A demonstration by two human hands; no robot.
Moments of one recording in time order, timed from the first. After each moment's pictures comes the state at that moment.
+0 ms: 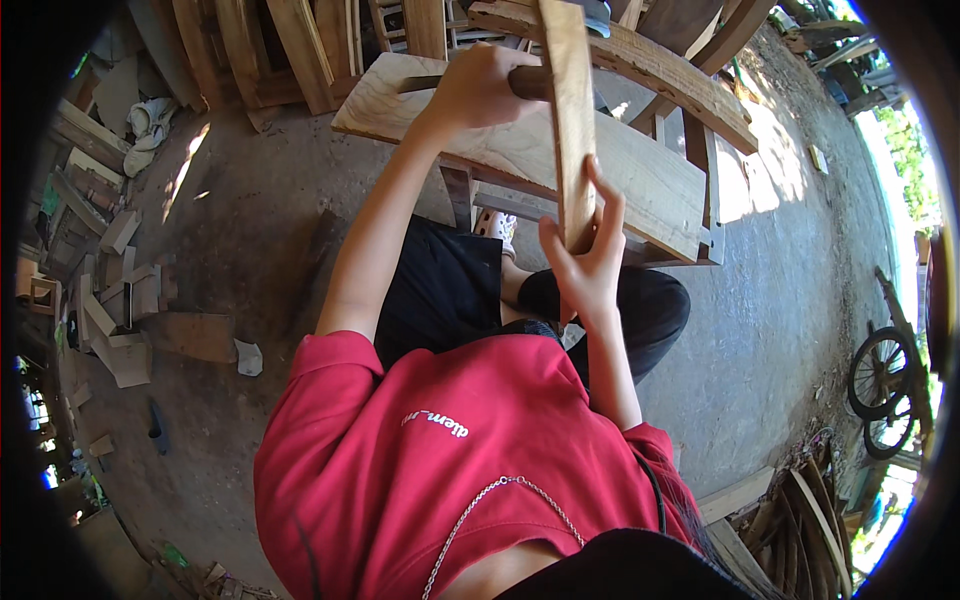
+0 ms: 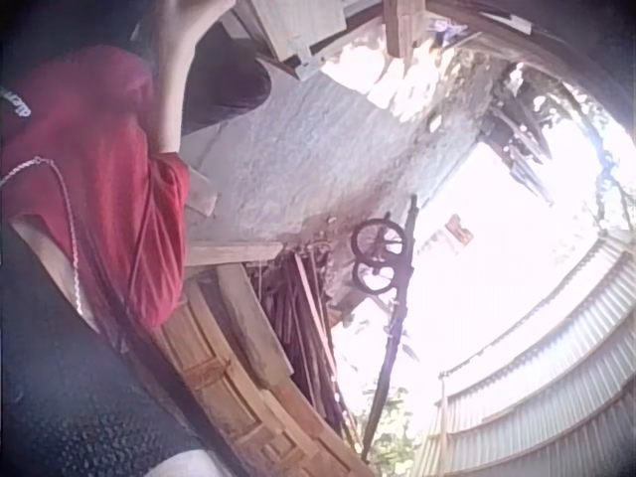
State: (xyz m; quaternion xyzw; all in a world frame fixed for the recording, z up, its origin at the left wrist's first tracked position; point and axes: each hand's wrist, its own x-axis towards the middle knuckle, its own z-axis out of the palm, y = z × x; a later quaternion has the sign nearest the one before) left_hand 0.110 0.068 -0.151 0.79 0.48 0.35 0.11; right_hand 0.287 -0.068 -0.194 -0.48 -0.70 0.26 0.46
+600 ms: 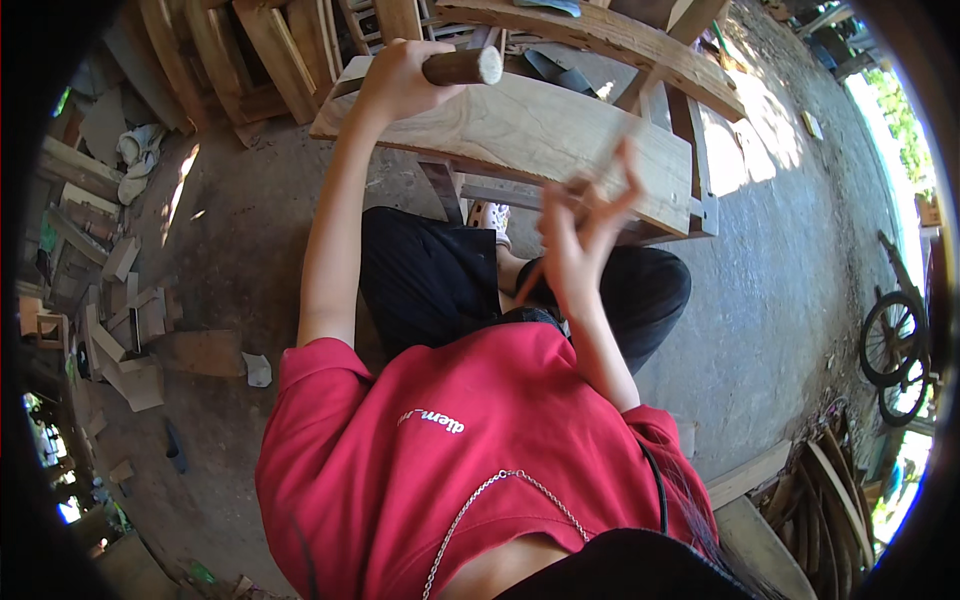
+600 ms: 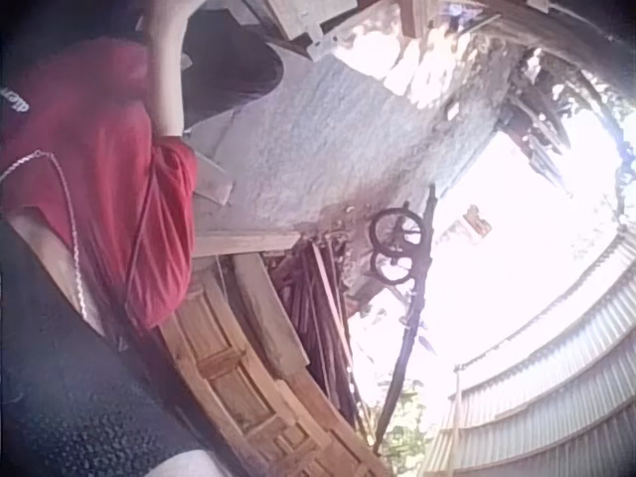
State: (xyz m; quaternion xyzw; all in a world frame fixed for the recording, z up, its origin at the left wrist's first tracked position) left_hand 0.061 0.086 -0.167 0.82 0.44 0.36 0.02; right_hand 0.263 -0.075 -0.178 -0.40 -0.48 0.40 0.67
